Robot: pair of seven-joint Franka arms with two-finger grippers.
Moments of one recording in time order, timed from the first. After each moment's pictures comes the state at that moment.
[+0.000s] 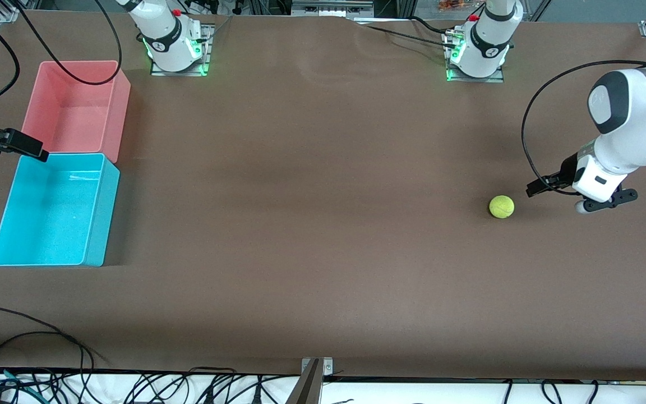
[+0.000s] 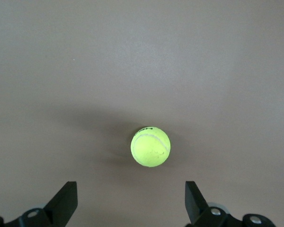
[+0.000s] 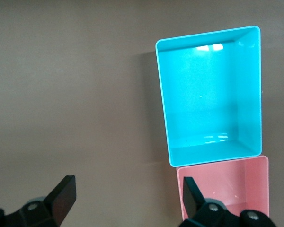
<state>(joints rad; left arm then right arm) 0.15 0.13 -0.07 -2.10 -0.05 2.18 -0.17 -0.18 0.12 0.12 -1.52 -0.01 1.58 0.07</state>
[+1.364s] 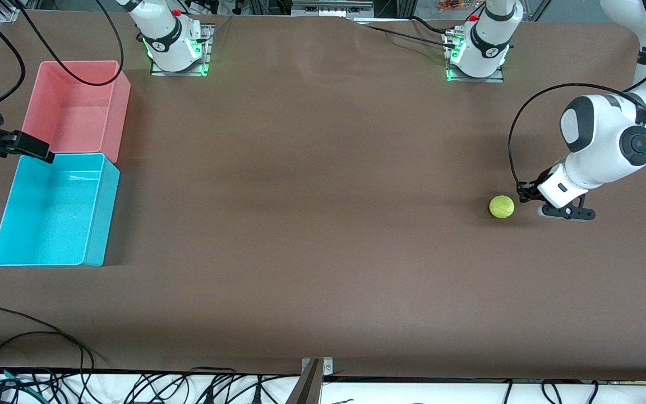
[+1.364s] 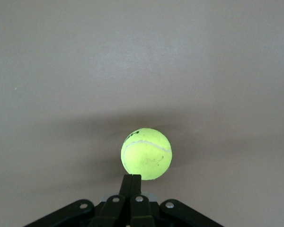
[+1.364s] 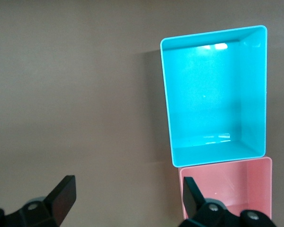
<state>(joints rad) 0.14 0.23 -0.08 -2.15 -0.05 2.32 0.21 -0.17 0.13 0.12 -1.52 -0.01 1.58 0.07</state>
